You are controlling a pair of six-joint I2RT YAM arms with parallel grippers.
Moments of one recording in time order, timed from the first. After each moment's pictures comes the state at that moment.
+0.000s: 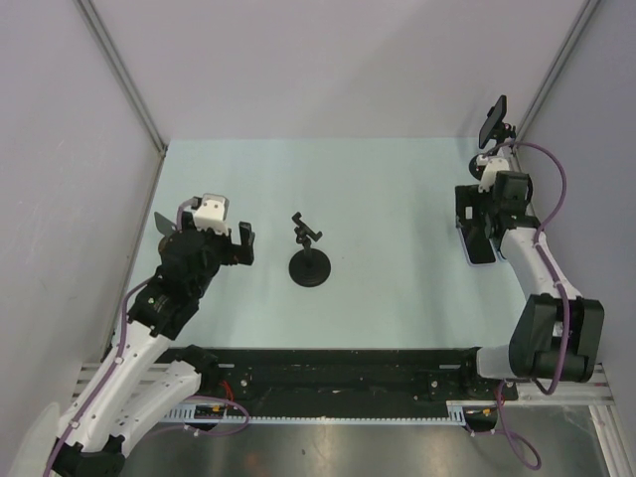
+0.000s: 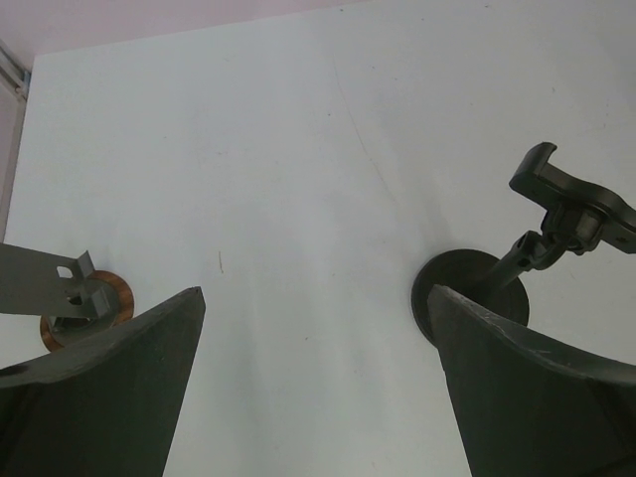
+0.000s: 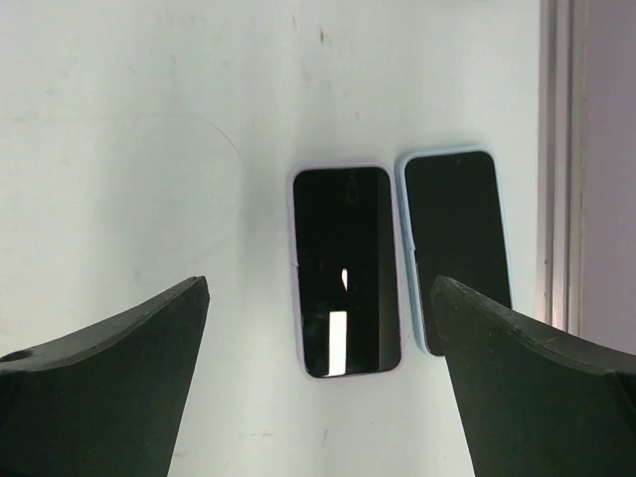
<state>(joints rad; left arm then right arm) -0.45 0.66 0.77 -0.38 -0.27 -0.04 -0.13 1.41 0.98 -0.25 -0.01 -0.20</state>
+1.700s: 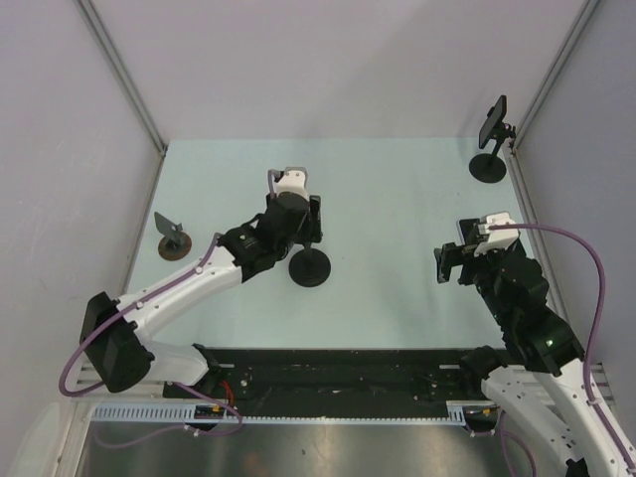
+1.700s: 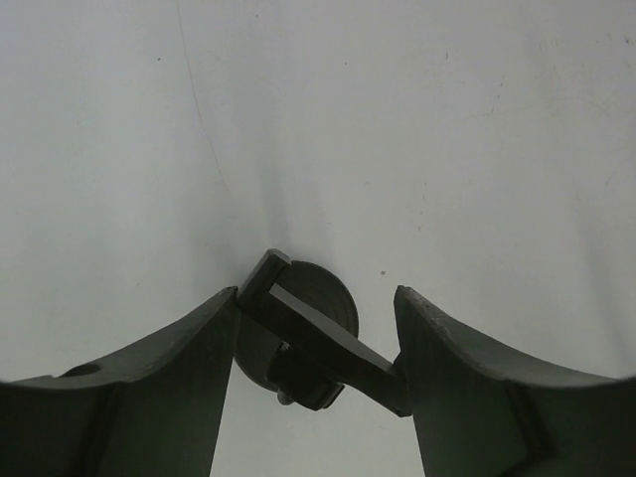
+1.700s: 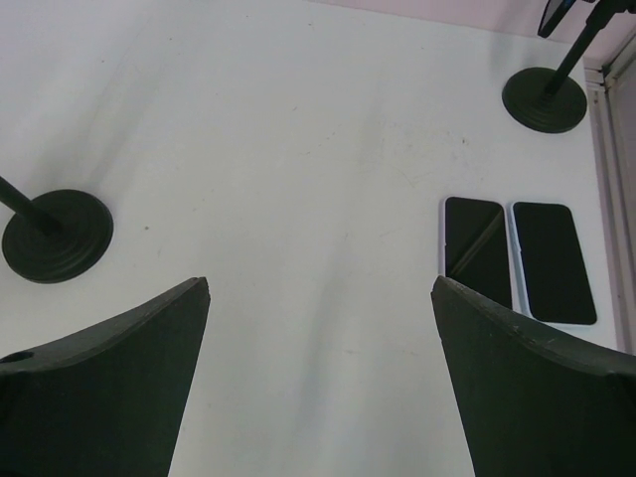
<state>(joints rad) -0.80 1.32 1.11 -0.35 -0.46 -0.45 0.46 0.48 0.79 -0.55 0.24 0.04</state>
